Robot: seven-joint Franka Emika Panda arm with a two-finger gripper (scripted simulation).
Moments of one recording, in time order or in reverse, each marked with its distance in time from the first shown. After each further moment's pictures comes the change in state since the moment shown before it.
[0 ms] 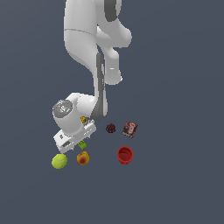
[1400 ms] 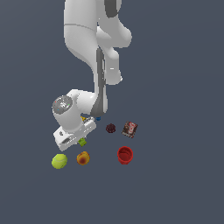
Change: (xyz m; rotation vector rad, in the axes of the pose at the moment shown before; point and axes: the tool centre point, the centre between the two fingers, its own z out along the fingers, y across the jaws) arm -0.006 -0.006 -0.011 0.000 0.000 -0.001
